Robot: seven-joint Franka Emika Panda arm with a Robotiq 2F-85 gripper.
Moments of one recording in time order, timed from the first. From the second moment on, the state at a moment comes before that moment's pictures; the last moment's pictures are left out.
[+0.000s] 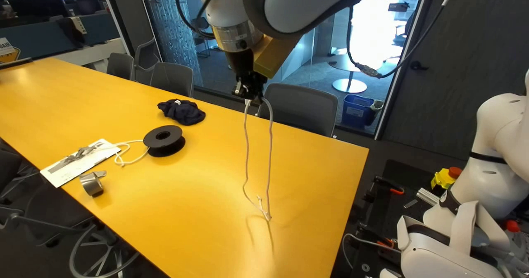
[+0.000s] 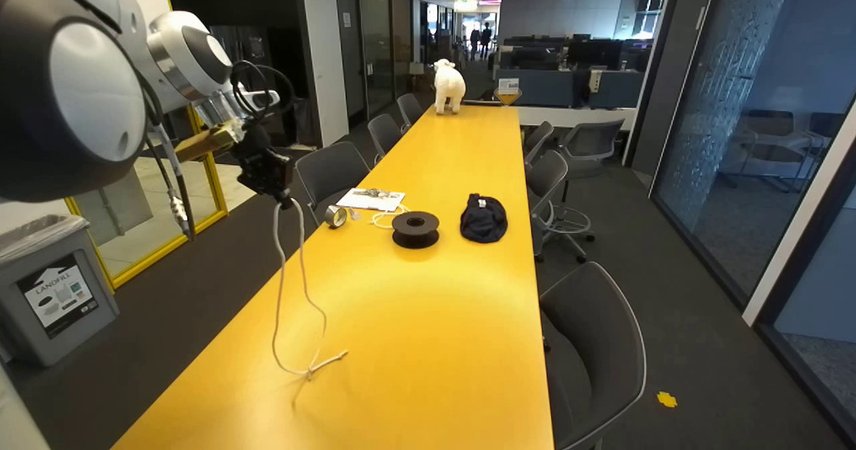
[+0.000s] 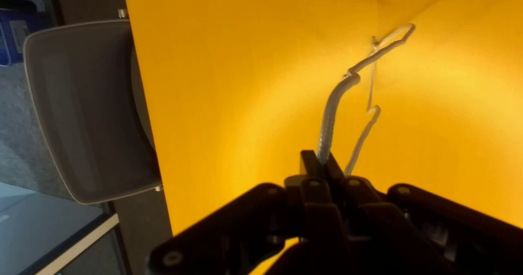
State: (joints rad) arm 0.31 0.07 0.22 -1.76 -0.42 1.70 0.56
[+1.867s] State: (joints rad) arm -0.06 0.34 -0.12 -2.24 -0.45 2.34 0.37
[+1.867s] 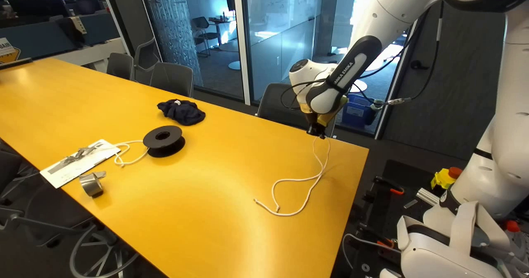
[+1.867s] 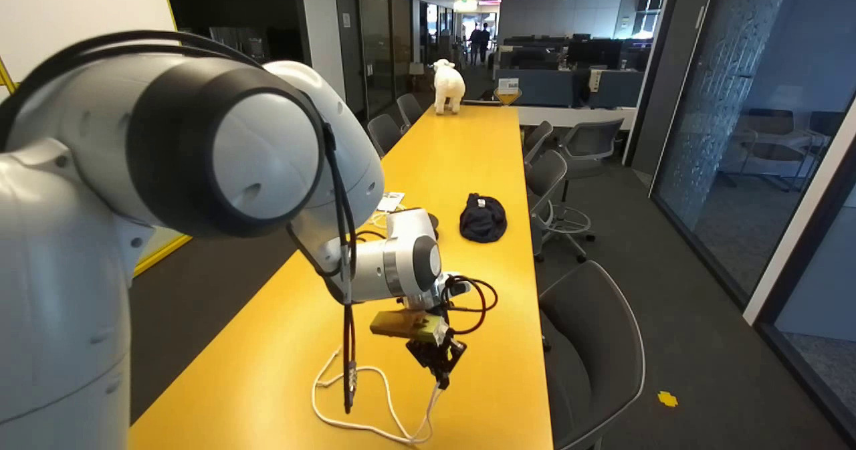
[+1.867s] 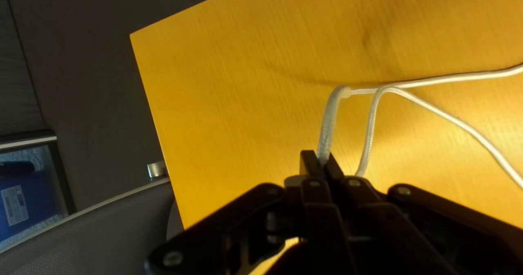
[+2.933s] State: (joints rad) arm -0.13 0.70 -0.26 -1.94 -0.39 2.36 0.34
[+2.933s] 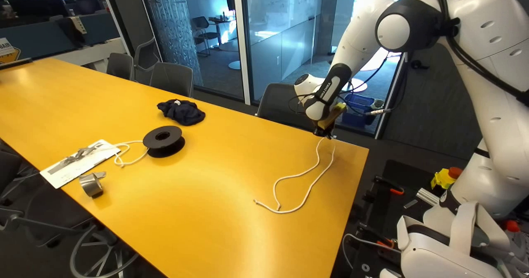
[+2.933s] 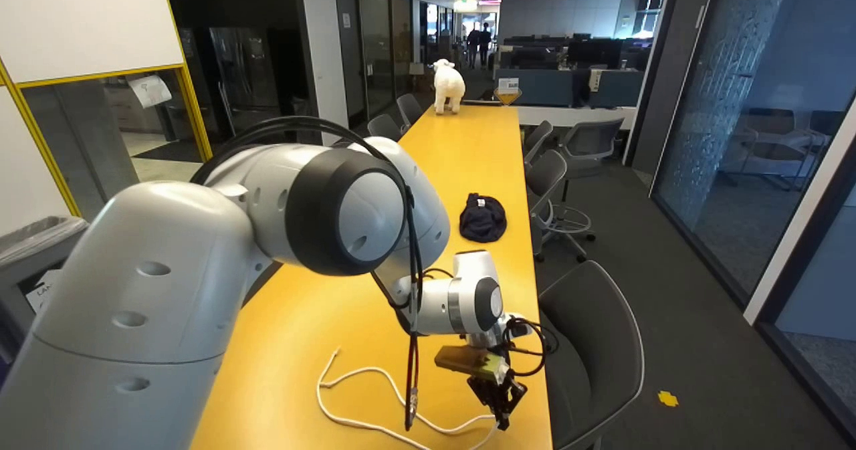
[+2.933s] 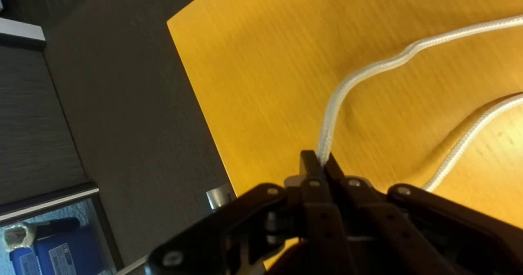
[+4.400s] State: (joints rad) arm -0.15 0.75 -0.20 -1.88 -0.23 2.36 0.13
